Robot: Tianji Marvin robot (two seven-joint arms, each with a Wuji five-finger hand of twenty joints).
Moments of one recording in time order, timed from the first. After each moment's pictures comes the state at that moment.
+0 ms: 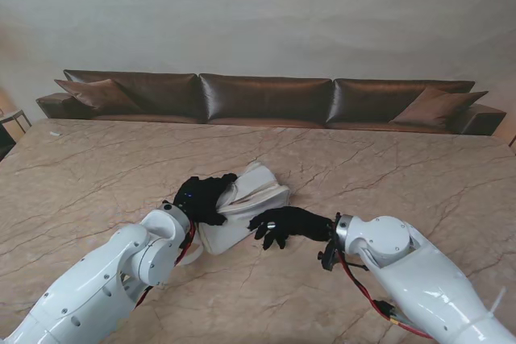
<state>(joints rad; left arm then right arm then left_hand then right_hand) 1.34 -1.07 -0.92 -1.54 0.93 0.12 -0.04 -1.25 -1.11 1.00 -1.17 0.24 -0.26 0.69 0.86 -0.73 0.58 -0.05 0.23 0.22 0.41 0.30 0.63 0.01 0.52 0.53 0.90 0.12 0.71 1.08 0.36 0.24 1.07 0.72 0.18 -0.33 0.88 -0.03 0.54 -0.02 0.43 0.39 0.70 0.04 0.50 0.29 0.71 0.13 0.44 0.61 0.35 0.18 1.12 0.85</state>
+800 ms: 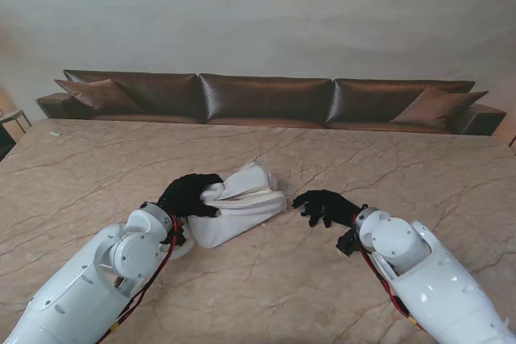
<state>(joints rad) 1.38 -1.12 -1.08 -1.43 0.61 -0.09 0.05 -1.34 -1.10 1.14 -1.26 -0.16 -0.01 0.29 1.00 -0.74 0.50 -0.06 0.61 -0.13 0.86 0.99 0.88 -0.18 0.83 0.90 0.93 0.15 0.84 1.24 0.38 0.41 1.13 0.72 0.31 -0.40 1.10 -0.09 0.57 -0.05 0.50 0.43 0.69 0.04 0.63 0.34 0.73 0.14 0.58 0.66 0.46 0.17 1.35 0.85</state>
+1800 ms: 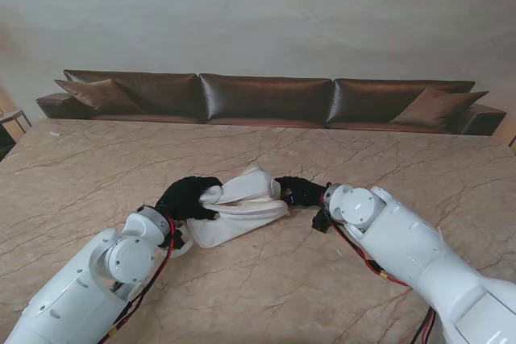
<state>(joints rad) 1.41 -1.11 -1.10 -1.44 0.58 -0.13 0.04 -0.91 -1.22 0.70 -0.76 -0.05 -0.24 0.30 1.03 -0.75 0.49 -0.06 0.66 -0.15 0.86 1.04 0.88 -0.18 0.85 0.90 0.91 0.15 0.83 1.26 0.37 0.41 1.12 0.72 0.57 -0.42 1.22 -0.09 0.39 -0.14 0.57 0.36 0.20 0.03 0.46 0.25 0.09 -0.06 0.41 0.66 0.00 -0.07 1.11 0.98</state>
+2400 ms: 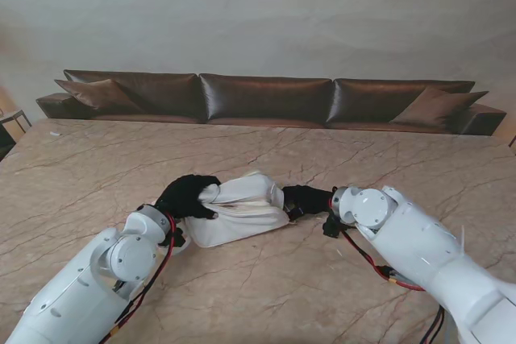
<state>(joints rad) 1.40 -1.12 -1.09 -1.45 0.56 -0.09 0.06 -0.93 -1.16 0.73 -0.81 -0.08 -0.32 0.44 1.04 -0.81 0.49 -0.06 0.72 -0.22 0.90 1.06 0.90 -0.21 0.88 0.90 0.88 0.15 0.81 1.25 0.37 0.41 1.12 0.73 0.47 -0.67 1.36 -0.23 0.74 -0.24 0.88 0.54 0.26 -0.01 0.62 0.31 0.07 -0.11 0.41 0.65 -0.03 -0.12 1.09 1.02</state>
